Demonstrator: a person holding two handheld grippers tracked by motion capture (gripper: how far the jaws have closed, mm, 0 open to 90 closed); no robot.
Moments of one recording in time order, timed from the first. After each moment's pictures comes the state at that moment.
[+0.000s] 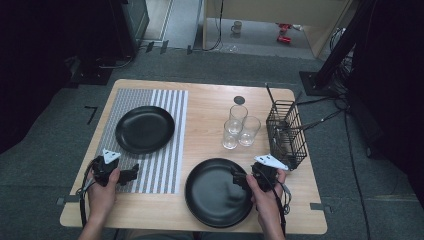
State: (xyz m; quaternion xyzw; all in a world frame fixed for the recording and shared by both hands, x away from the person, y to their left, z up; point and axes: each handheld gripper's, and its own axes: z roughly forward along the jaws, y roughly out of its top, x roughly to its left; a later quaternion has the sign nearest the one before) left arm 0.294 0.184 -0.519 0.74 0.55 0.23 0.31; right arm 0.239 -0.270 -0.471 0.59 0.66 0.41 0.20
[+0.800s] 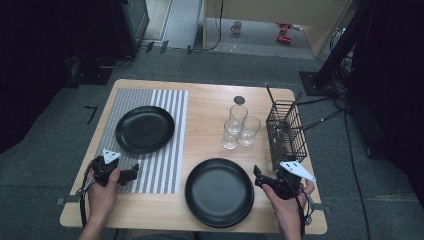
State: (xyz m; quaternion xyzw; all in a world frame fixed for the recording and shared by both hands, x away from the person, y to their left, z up) left arm 0.294 0.184 -0.519 0.74 0.55 0.23 0.31; right arm 0.212 -0.320 -0.455 0.62 0.62 0.41 0.27
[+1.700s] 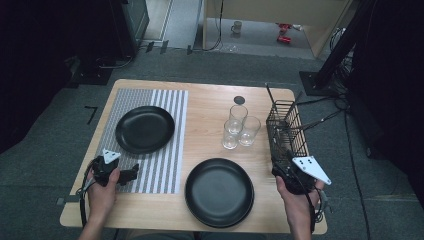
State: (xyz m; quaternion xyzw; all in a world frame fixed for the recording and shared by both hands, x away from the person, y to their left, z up) left arm 0.294 0.184 -0.519 0.74 0.55 0.23 0.31; right arm 0.206 -0.331 -0.415 0.58 0.59 0.43 0.36
